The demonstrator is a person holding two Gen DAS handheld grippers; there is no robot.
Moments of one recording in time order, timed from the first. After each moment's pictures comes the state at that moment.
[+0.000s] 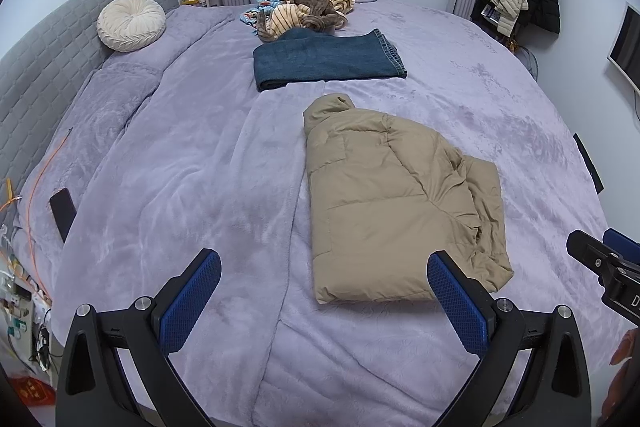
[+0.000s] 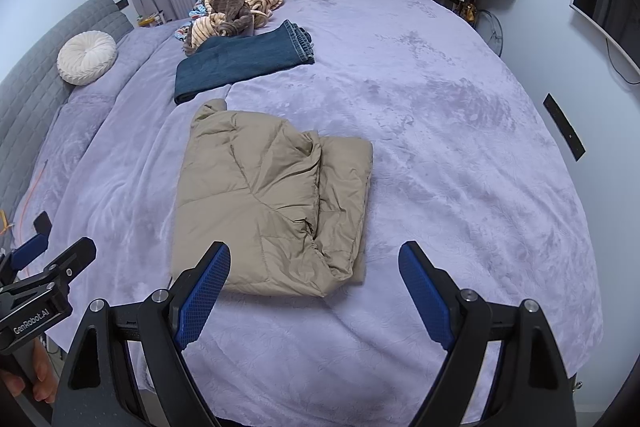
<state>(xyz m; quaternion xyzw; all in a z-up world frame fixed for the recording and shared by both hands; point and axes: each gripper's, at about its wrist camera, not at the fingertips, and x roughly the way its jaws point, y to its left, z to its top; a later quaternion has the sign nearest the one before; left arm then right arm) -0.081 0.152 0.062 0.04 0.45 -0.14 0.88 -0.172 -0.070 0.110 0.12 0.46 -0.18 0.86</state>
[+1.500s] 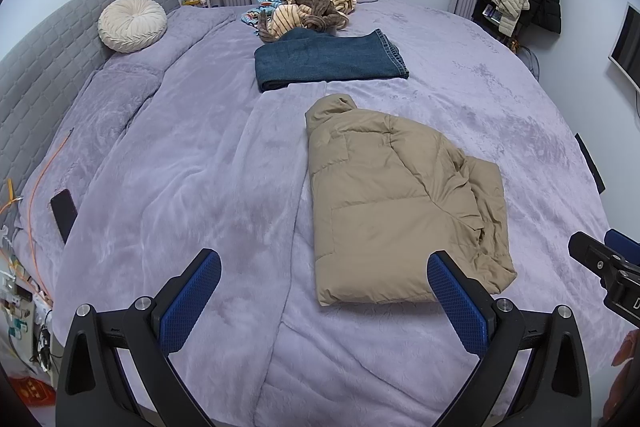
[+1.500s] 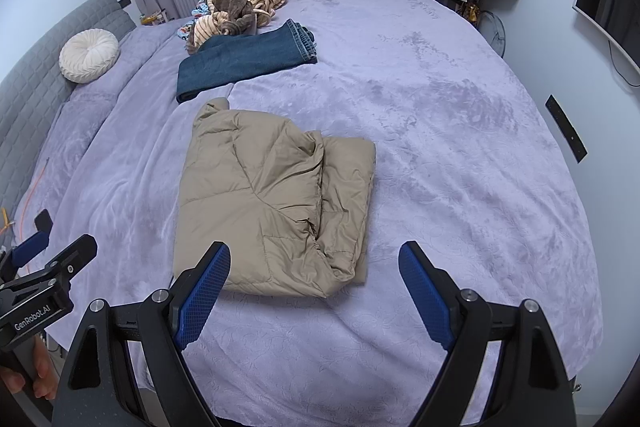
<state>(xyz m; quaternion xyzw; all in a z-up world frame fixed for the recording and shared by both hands) -0.082 0.155 0.061 0.05 0.45 -0.14 0.88 -0.173 -0.067 0.109 0.12 0.46 -0.19 0.86</state>
